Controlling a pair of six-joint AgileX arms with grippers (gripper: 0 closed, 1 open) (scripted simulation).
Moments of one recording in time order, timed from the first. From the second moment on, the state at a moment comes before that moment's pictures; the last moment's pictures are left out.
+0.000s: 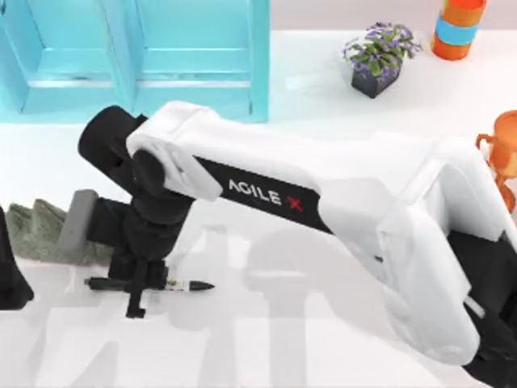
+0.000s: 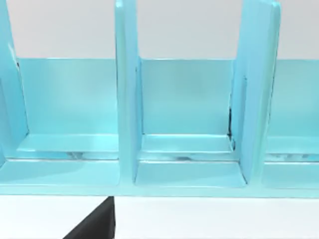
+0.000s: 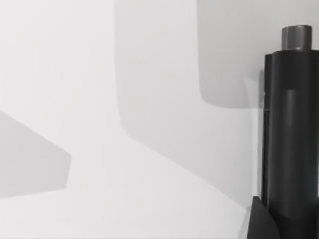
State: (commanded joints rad) left arm 0.00 0.00 0.00 0.00 0.00 0.00; right arm 0.92 2.63 2.28 -1.00 -0.30 -0.54
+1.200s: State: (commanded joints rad) left arm 0.00 0.00 0.00 0.00 0.00 0.00; right arm 0.92 2.72 2.88 -1.49 -0.29 -0.54
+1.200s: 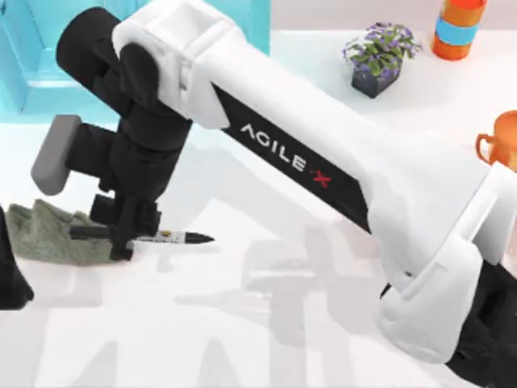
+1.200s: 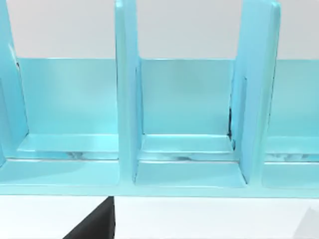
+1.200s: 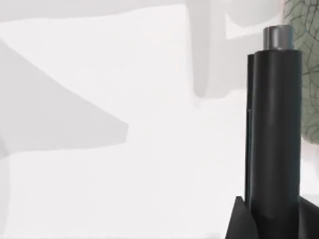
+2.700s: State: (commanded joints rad) left arm 0.00 0.00 0.00 0.00 0.00 0.00; right arm 0.00 2.06 2.04 -1.07 0.10 0.44
